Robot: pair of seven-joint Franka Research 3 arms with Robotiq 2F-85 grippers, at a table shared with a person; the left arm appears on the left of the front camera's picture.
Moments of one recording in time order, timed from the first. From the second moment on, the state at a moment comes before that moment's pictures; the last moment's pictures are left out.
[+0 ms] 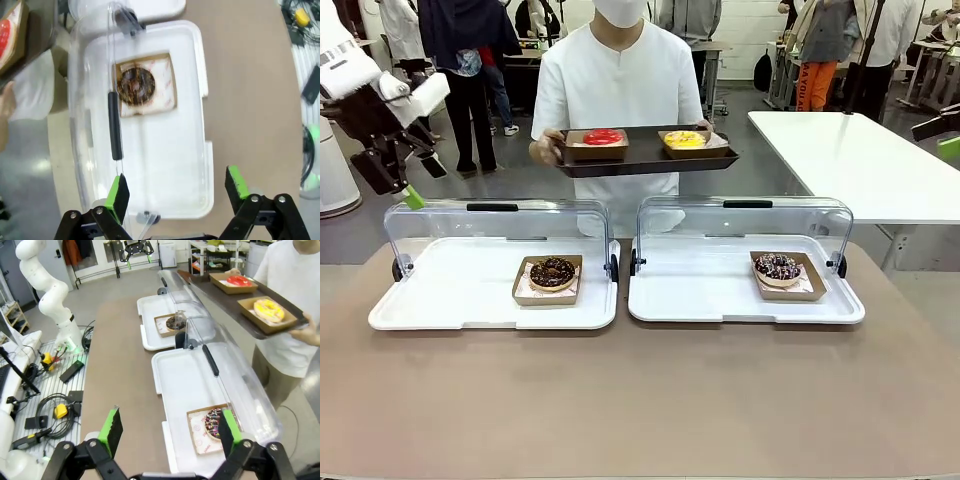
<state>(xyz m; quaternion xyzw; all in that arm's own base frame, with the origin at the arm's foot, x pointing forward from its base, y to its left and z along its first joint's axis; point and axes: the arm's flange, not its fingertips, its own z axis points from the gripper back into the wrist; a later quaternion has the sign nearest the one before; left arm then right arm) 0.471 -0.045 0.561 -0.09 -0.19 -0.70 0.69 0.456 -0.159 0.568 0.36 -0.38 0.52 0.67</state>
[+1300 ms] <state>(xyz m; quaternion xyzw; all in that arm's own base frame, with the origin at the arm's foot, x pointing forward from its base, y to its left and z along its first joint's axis) 0.420 0.170 0.440 -0.36 -0.47 -0.53 0.60 0.456 -0.160 0.568 0.36 -0.38 0.52 0.67</state>
